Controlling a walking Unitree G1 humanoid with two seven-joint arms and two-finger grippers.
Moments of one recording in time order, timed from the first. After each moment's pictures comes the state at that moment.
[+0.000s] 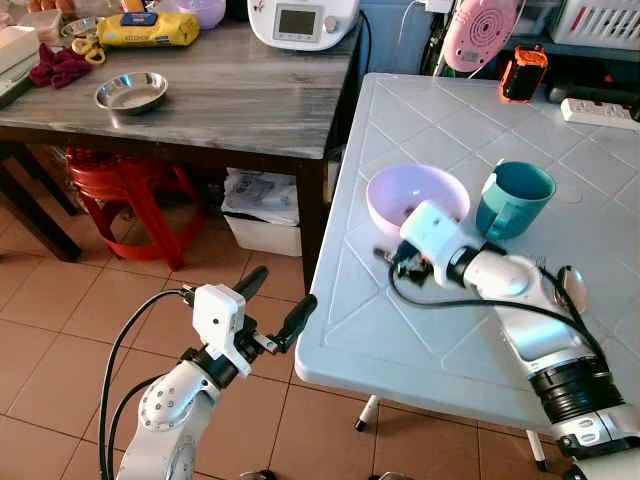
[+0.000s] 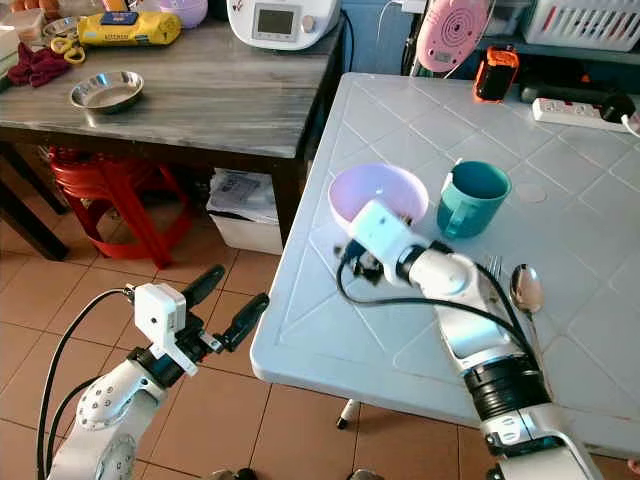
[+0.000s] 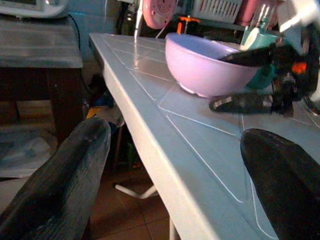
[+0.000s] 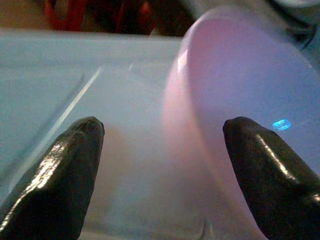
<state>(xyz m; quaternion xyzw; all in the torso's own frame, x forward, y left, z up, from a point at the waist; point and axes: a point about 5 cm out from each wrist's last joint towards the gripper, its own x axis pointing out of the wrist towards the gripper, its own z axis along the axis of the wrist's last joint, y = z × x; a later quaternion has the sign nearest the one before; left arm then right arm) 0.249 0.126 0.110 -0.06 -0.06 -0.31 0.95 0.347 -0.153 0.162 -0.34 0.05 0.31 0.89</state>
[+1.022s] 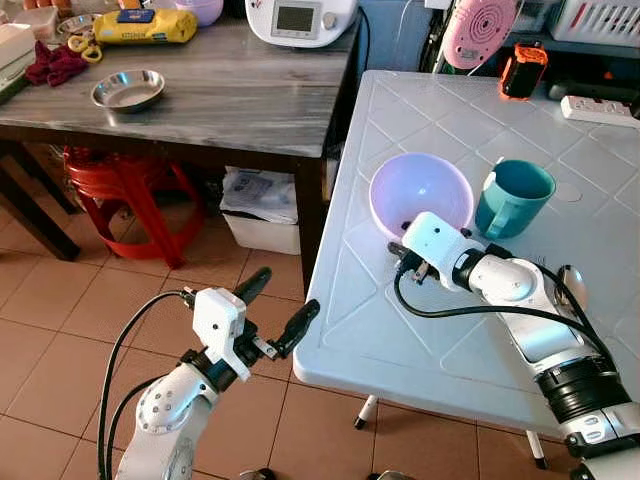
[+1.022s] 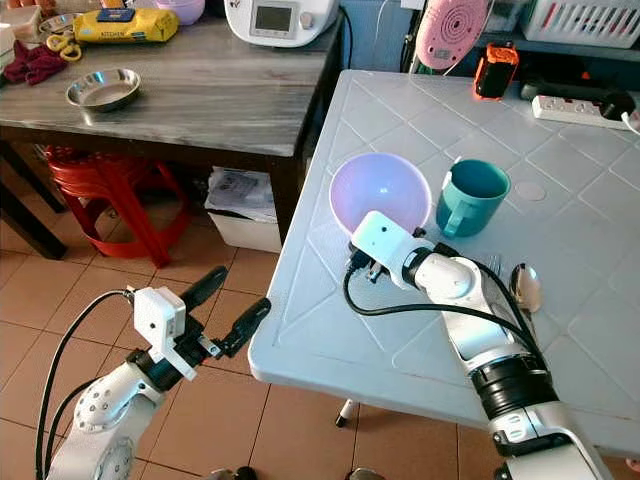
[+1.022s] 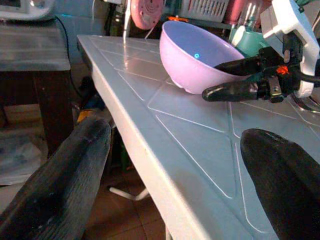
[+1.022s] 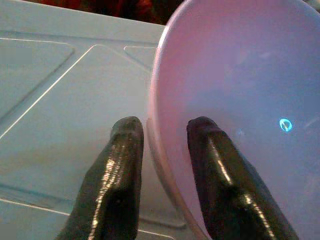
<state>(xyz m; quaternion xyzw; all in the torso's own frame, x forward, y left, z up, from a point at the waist) 0.245 0.127 0.109 -0.05 -0.07 -0.33 0.94 0.348 -0.160 0.162 -0.37 0.03 0.30 0.88</state>
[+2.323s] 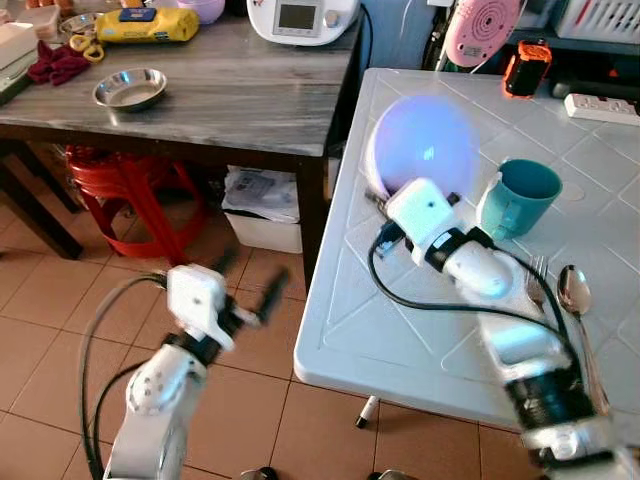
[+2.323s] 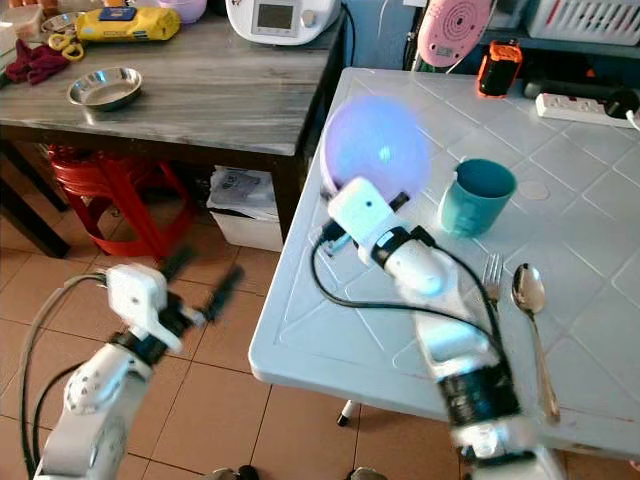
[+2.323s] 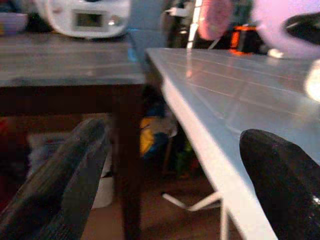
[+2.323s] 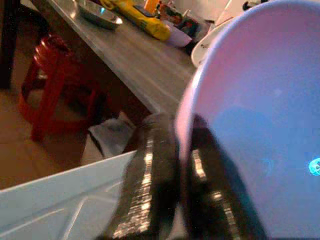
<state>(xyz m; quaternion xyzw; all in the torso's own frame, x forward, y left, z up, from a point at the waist) 0.268 0.152 0.123 -0.03 -0.09 -0.19 0.98 0.334 -0.118 0.203 -0.25 -0.15 0.24 0.93</state>
